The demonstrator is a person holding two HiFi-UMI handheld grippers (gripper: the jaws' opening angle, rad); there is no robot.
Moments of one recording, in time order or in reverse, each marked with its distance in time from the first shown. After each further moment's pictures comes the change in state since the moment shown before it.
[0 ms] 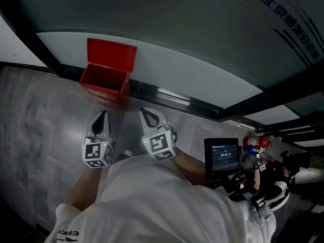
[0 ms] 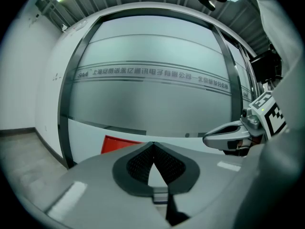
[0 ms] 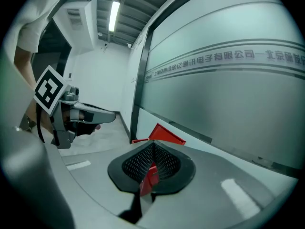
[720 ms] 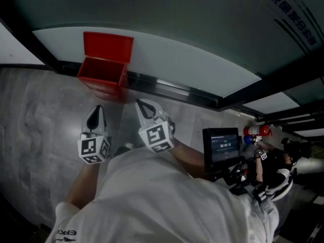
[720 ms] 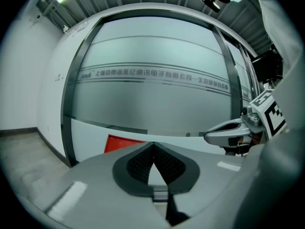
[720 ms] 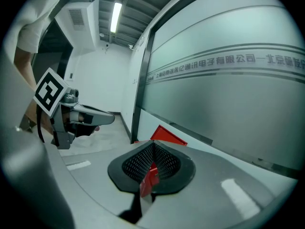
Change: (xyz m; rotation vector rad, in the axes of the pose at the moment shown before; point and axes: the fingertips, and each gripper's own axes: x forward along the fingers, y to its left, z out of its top) left arm -0.039 0.009 -0.006 -0.003 -0.009 0.015; right arm -0.019 0.030 0.006 -0.019 -0.020 0.001
